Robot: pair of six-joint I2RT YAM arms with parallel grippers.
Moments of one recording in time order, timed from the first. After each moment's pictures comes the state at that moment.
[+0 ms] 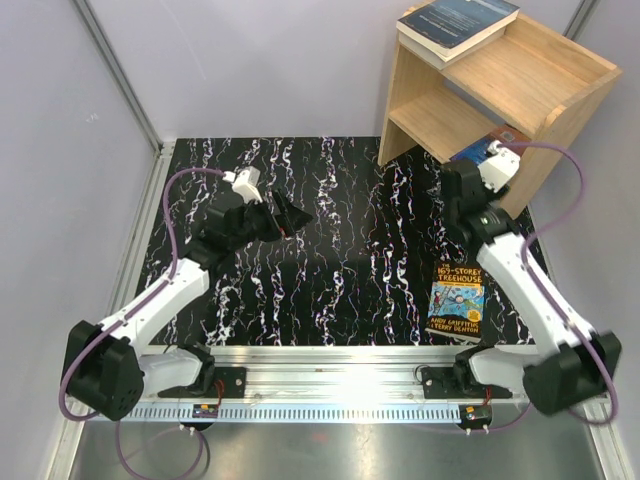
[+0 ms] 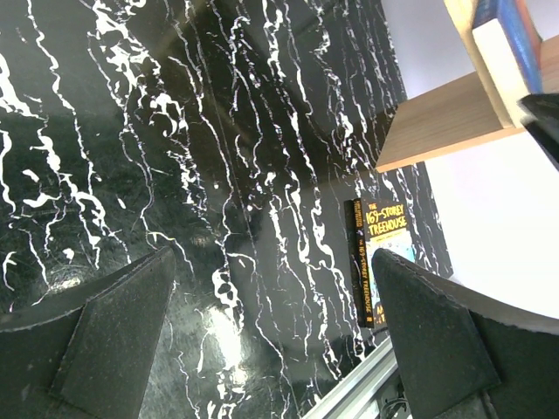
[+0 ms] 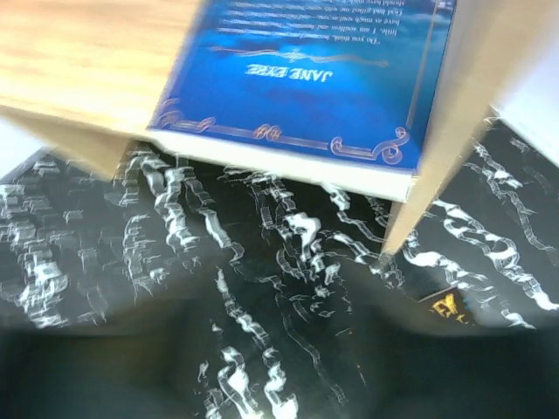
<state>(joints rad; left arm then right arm) -0.44 1.18 0.81 0.02 0.25 -0.71 0.32 1.27 1.18 -0.50 0.79 0.67</state>
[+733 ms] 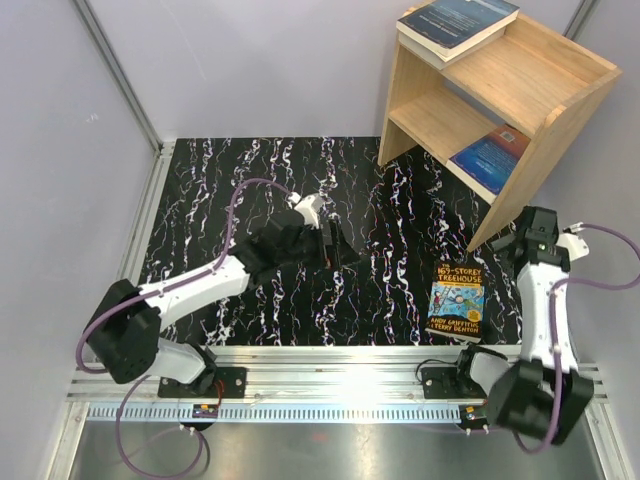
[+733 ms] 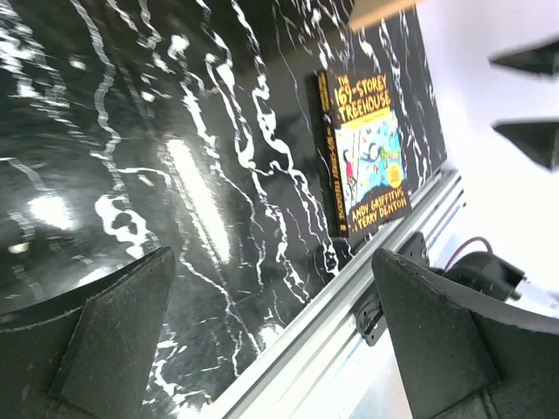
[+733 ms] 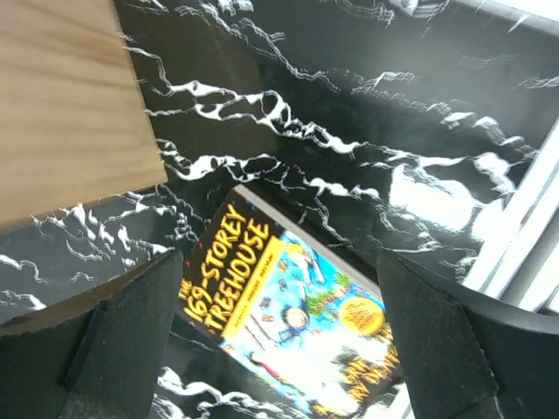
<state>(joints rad) -0.75 1.37 0.86 0.01 0.24 -0.76 -0.27 1.03 0.90 -0.86 0.41 0.86</state>
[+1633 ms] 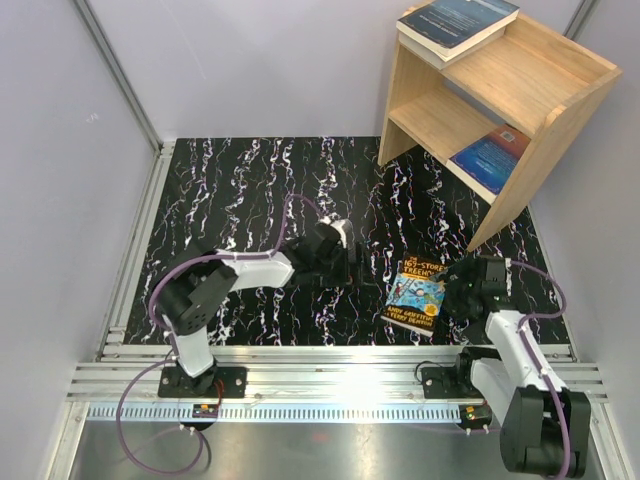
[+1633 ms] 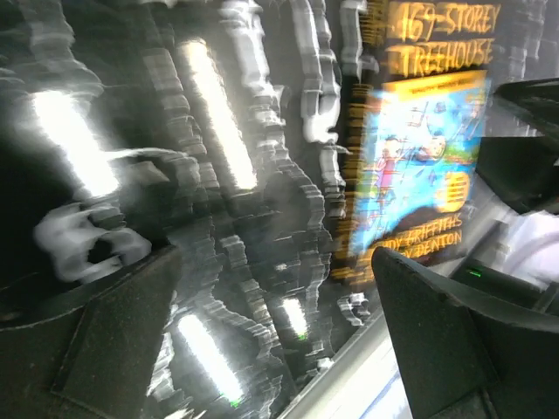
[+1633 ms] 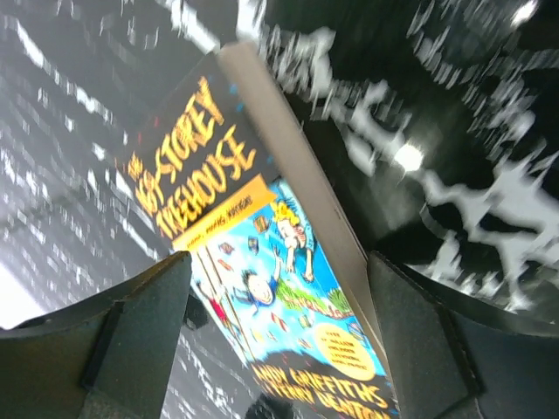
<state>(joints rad) -0.83 1.78 0.94 0.10 0.25 -0.80 -0.10 0.89 0.34 -0.38 -0.13 1.02</state>
